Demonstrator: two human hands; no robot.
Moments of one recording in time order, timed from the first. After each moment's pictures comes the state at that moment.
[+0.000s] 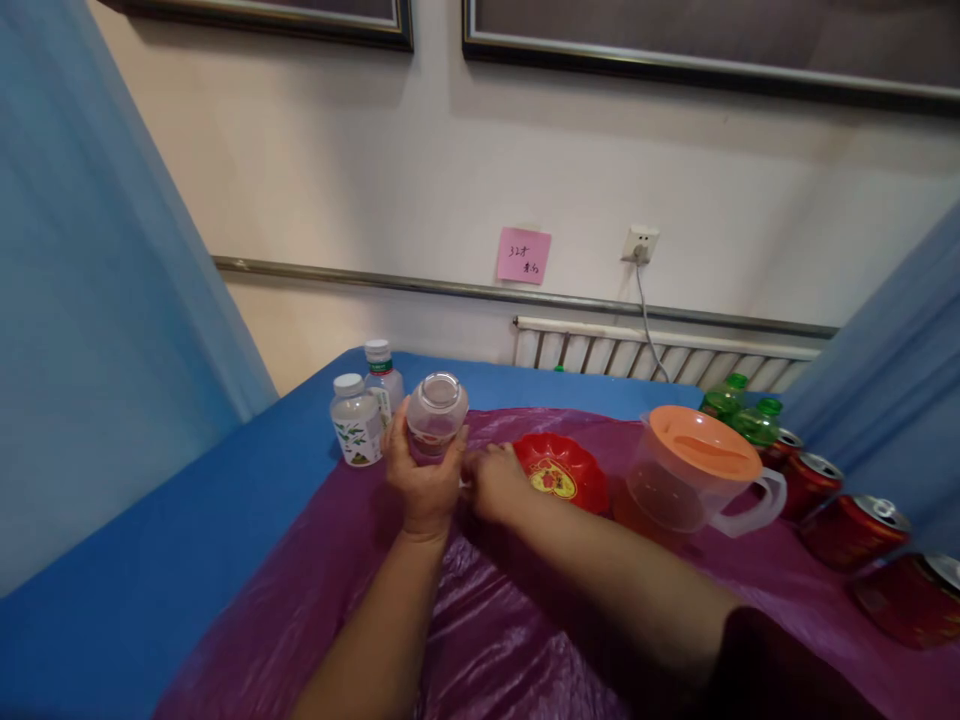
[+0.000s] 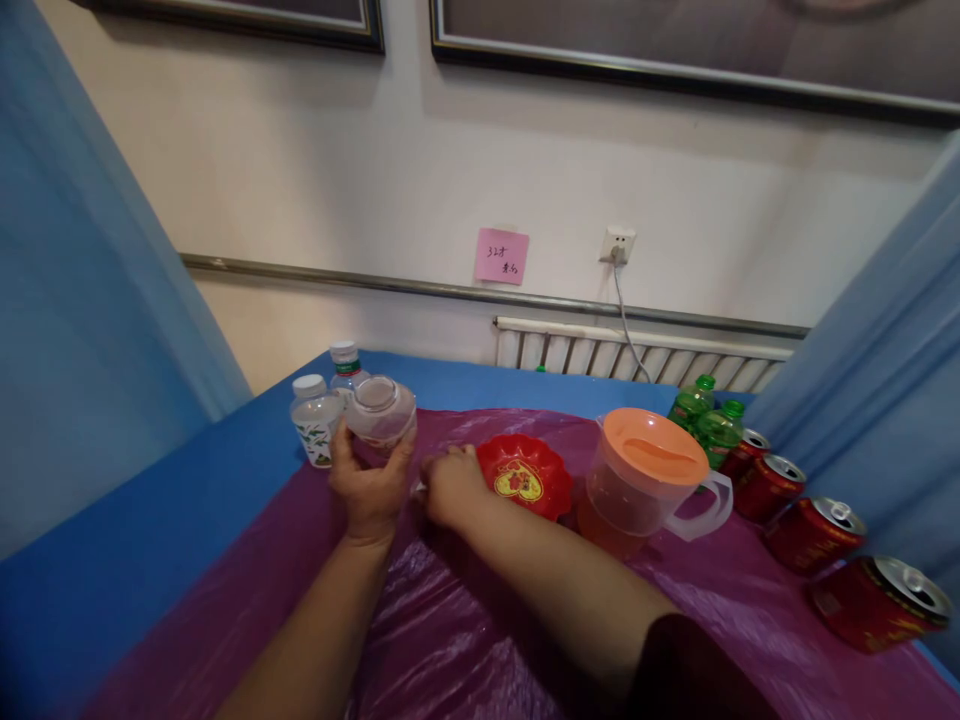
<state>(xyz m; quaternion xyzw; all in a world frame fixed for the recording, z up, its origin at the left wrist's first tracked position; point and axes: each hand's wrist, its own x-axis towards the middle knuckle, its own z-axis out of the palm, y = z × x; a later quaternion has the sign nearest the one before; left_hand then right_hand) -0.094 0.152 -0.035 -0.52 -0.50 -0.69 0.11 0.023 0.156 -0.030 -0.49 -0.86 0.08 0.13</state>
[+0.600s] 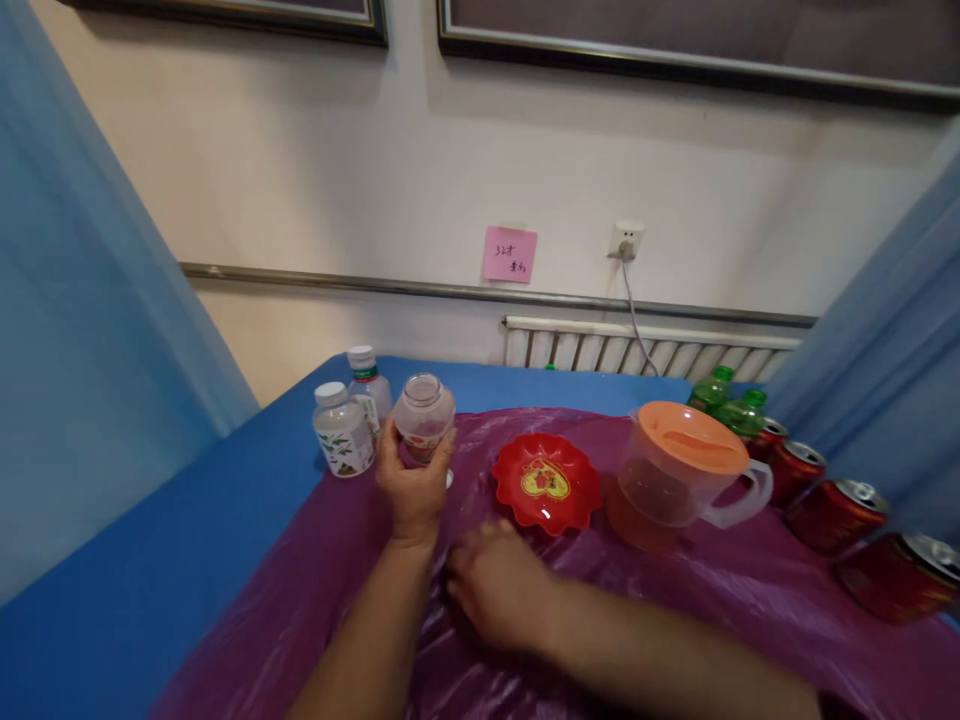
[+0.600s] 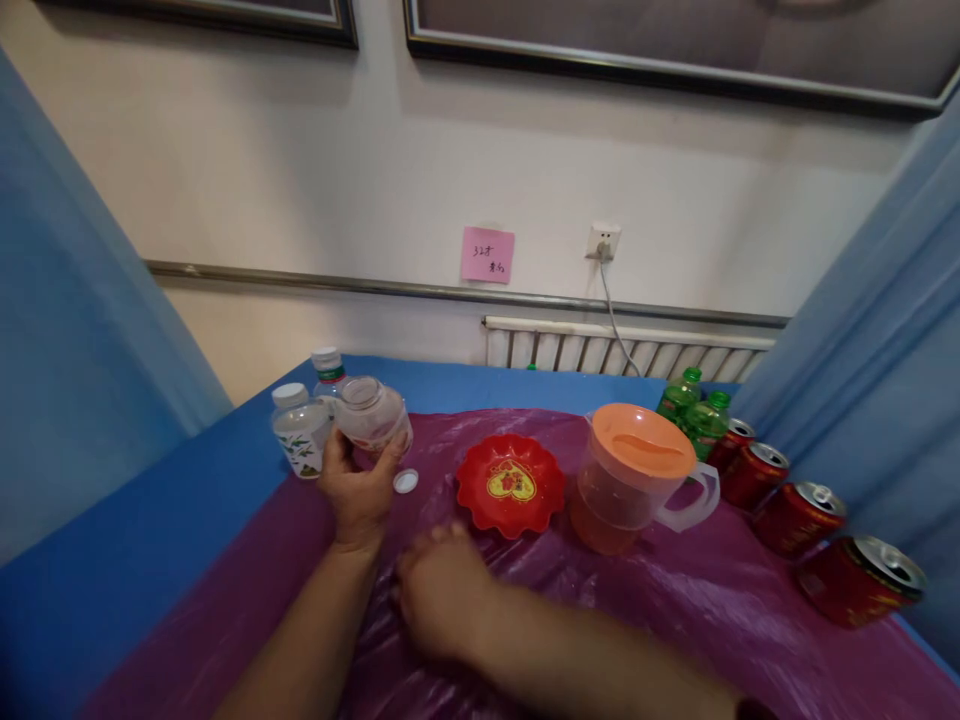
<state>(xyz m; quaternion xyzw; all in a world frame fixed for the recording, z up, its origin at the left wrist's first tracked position) -0.097 0.166 -0.042 -0.48 -0.50 -0.72 -0.02 0.036 0.068 -0.040 -0.40 -0.91 0.07 0.06</state>
